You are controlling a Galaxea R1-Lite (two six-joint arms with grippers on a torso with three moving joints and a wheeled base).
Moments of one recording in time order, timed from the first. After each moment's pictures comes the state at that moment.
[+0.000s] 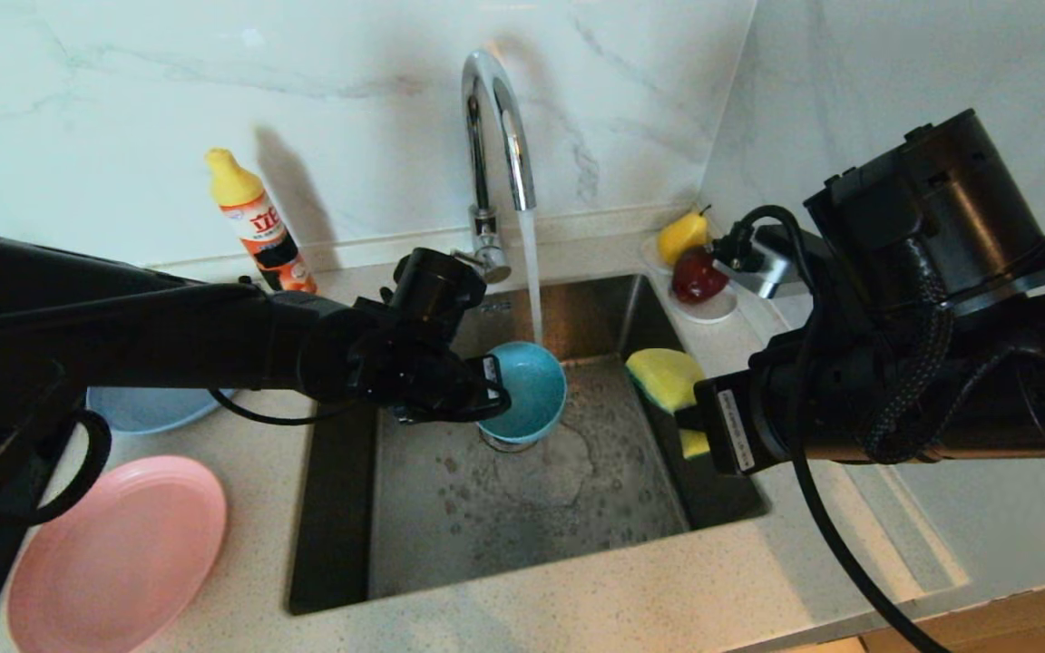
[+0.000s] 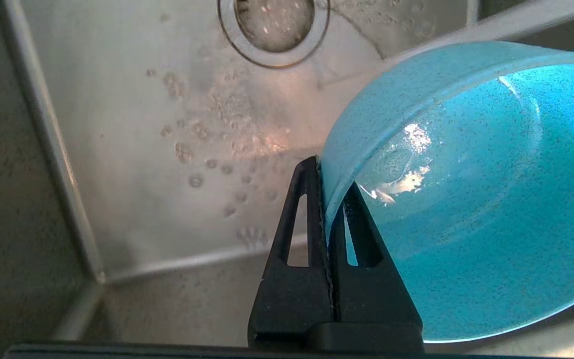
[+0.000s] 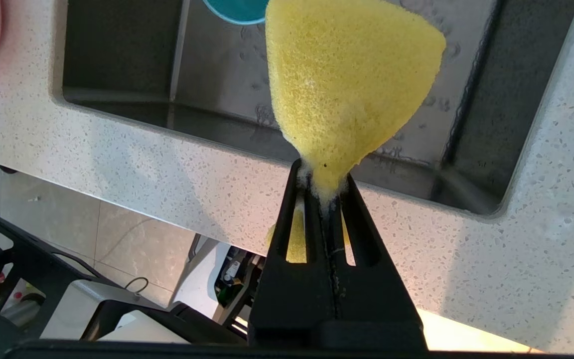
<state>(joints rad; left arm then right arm) -0.52 2.06 -1.50 0.17 0.18 -0.52 0.81 1.60 -1.41 0.45 -0.19 0.32</state>
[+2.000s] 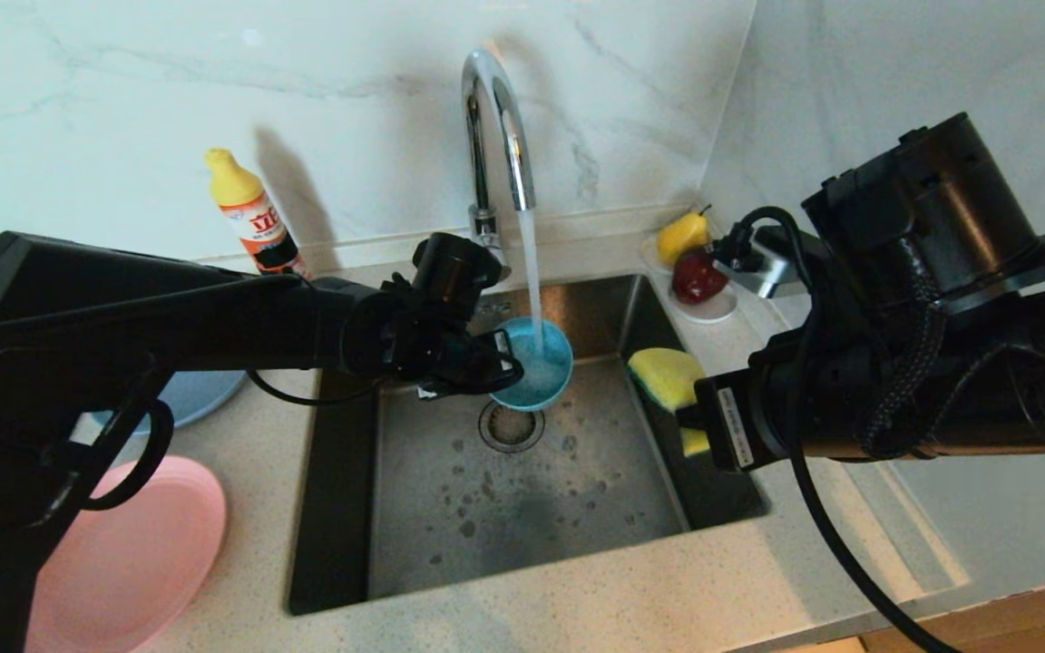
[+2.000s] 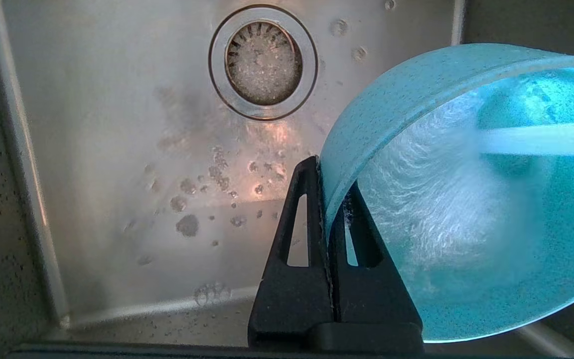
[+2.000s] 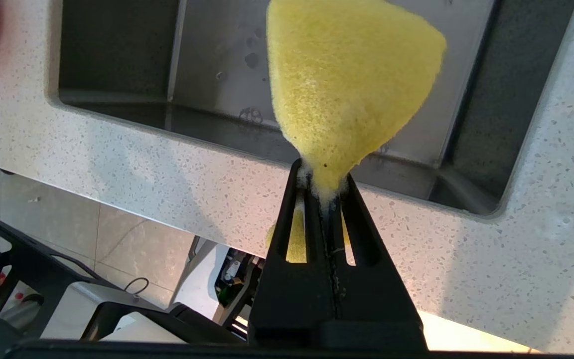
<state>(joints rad) -0.51 2.16 -1.68 0.19 0.21 -0.57 0.80 1.60 -1.41 0.45 -0.18 0.32</state>
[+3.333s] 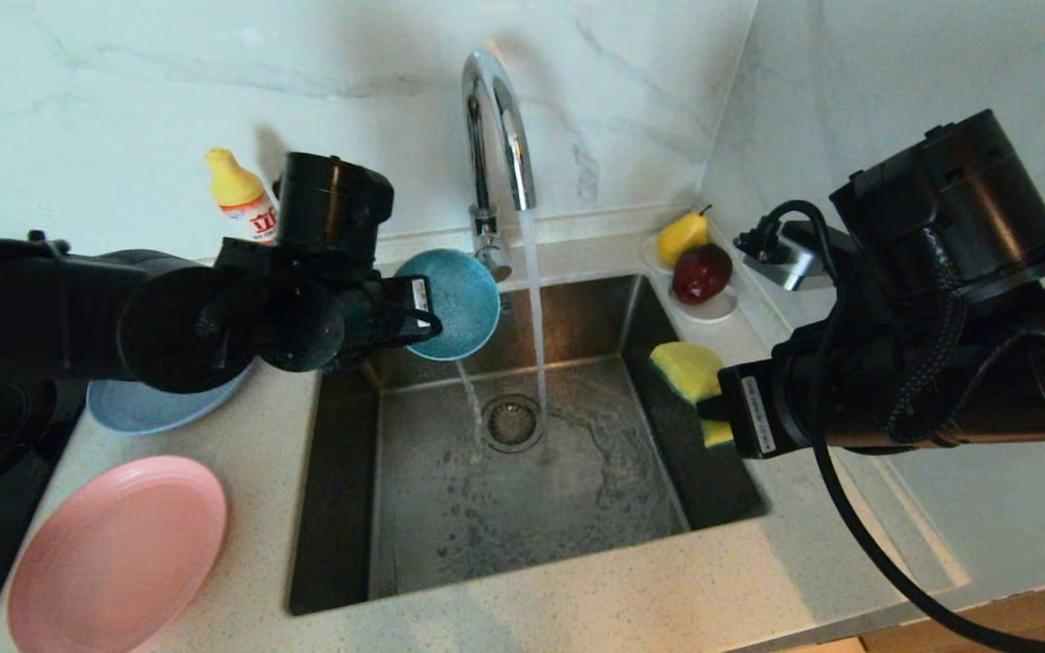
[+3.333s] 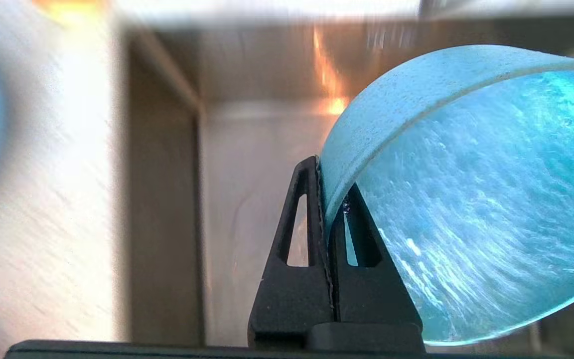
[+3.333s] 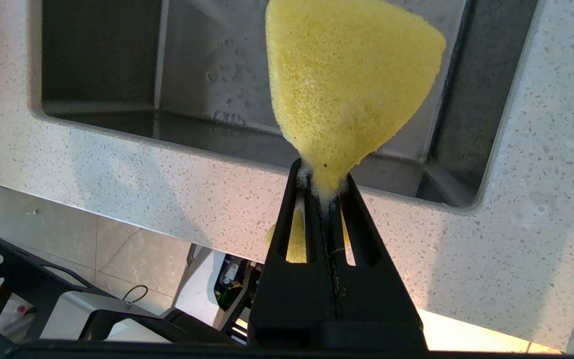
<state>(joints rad) -0.49 1.82 -1.35 -0.08 0.49 -0.27 0.75 1.58 -1.39 0.45 -0.17 0.32</state>
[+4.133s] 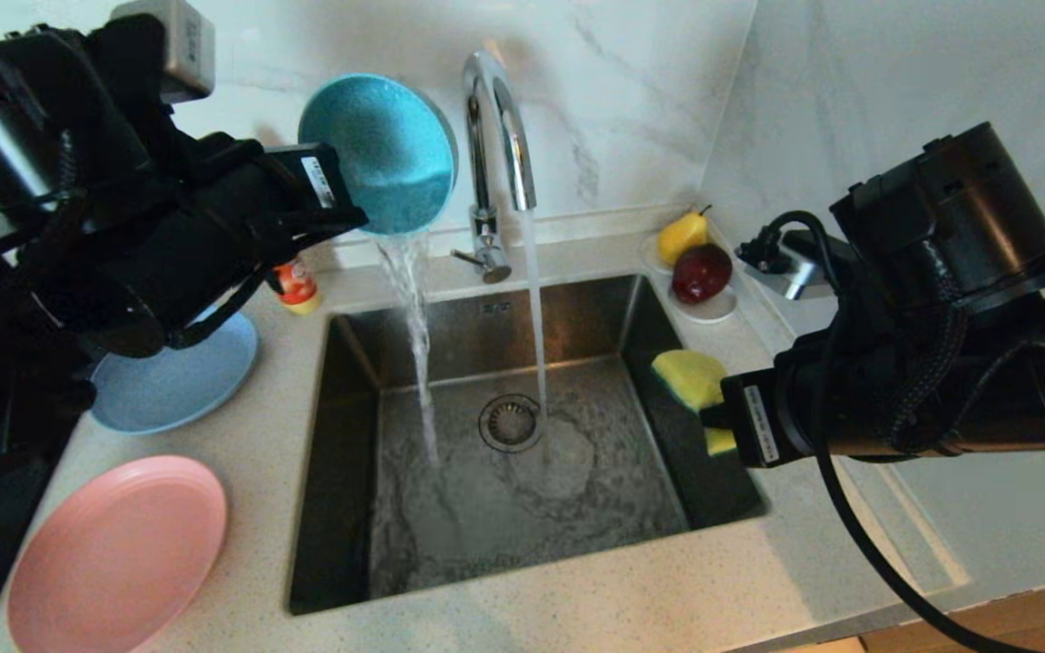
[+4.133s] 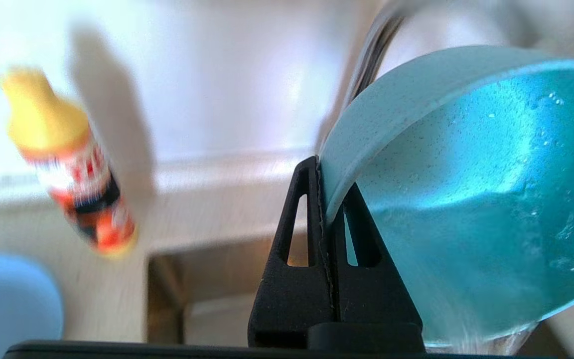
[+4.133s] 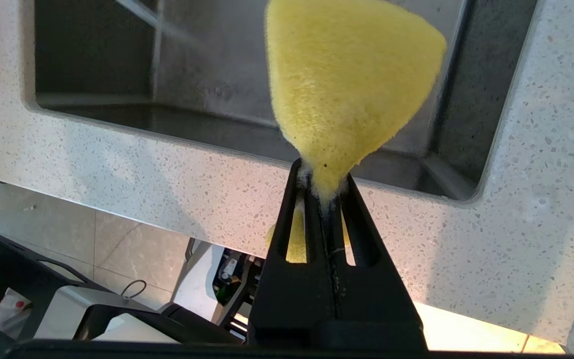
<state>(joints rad) -0.44 1.58 -1.08 -0.74 0.31 0.00 0.75 1.58 -1.37 0.45 -0.16 0.32</state>
